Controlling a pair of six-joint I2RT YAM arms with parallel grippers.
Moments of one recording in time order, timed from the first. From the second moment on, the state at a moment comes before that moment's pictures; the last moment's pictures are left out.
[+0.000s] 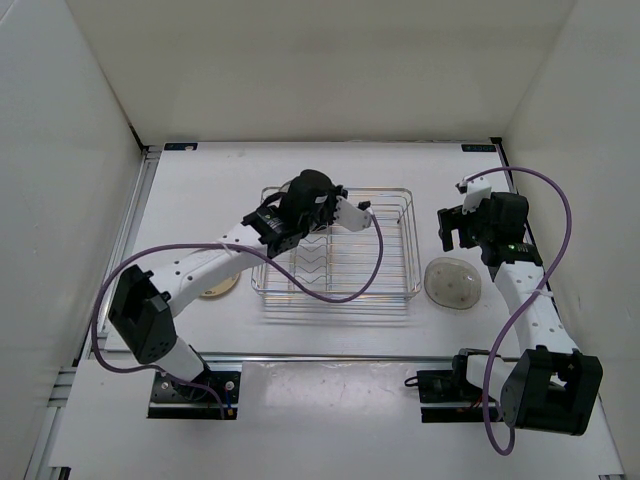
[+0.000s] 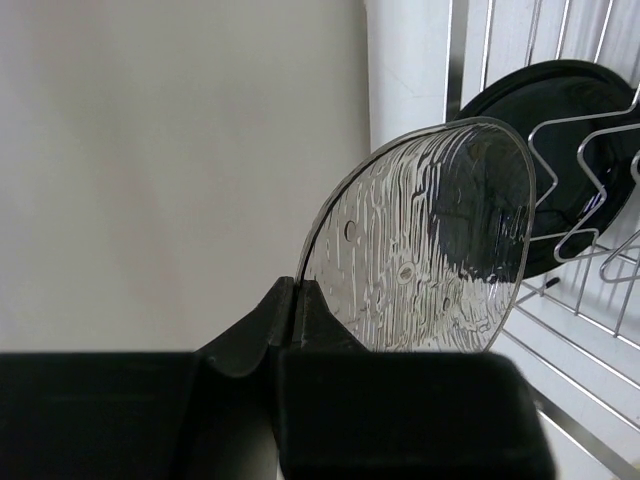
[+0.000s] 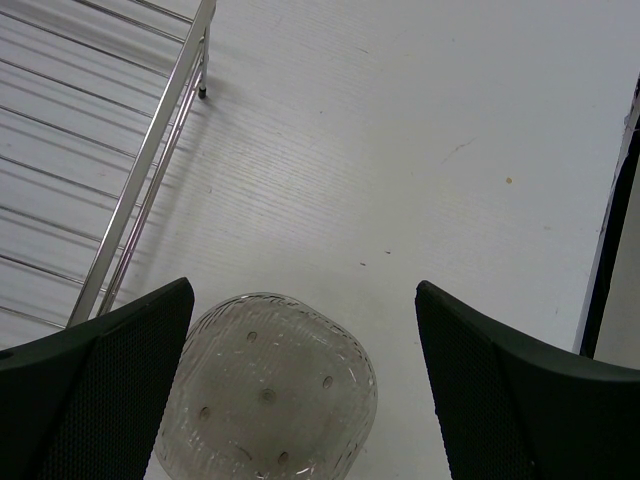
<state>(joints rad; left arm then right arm) -0.83 1.56 1.35 -0.21 -0.34 1.33 -0.07 1.10 0.80 -0.30 -0.26 -0.35</state>
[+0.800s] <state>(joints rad) -0.85 1.63 1.30 -0.18 -0.32 1.33 -0.08 1.09 0.80 -0.30 -0.27 -0.35</state>
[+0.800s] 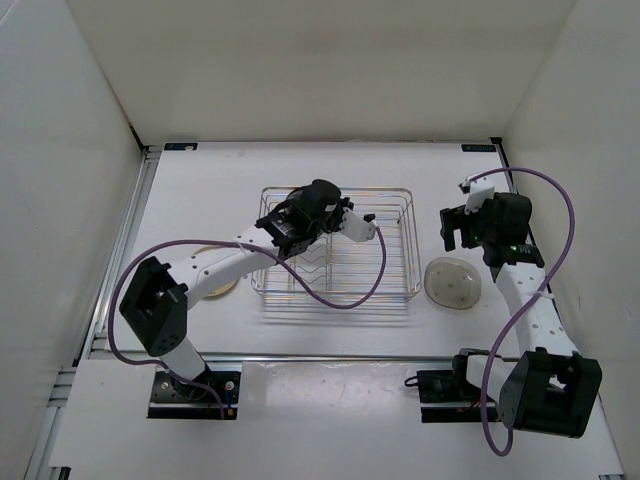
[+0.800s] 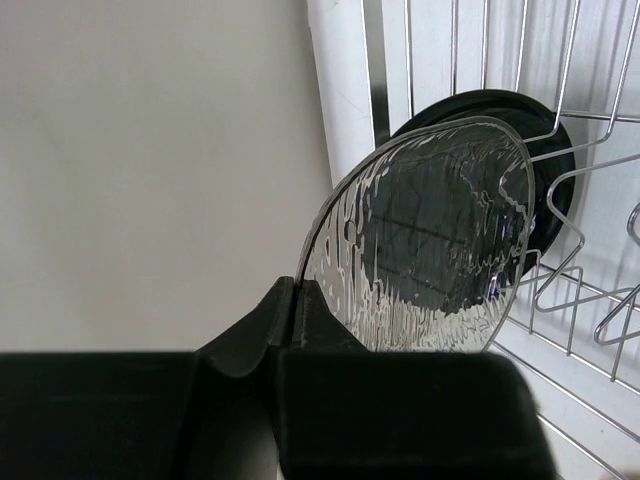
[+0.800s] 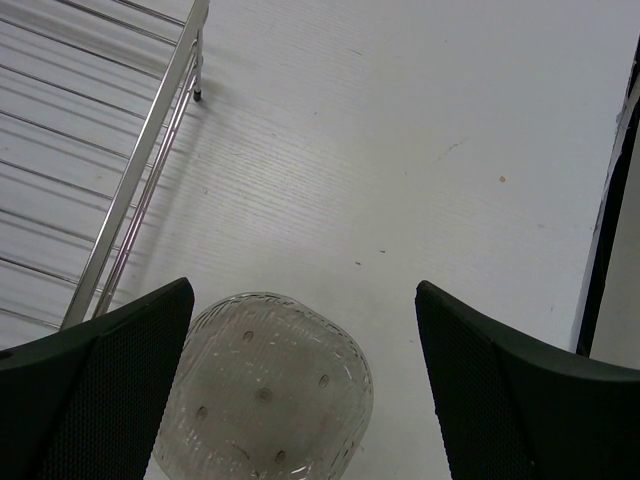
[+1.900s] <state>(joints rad) -0.86 1.63 1.15 -0.16 -0.29 1.28 -0.13 1.06 0.79 -0.30 -0.31 -0.35</state>
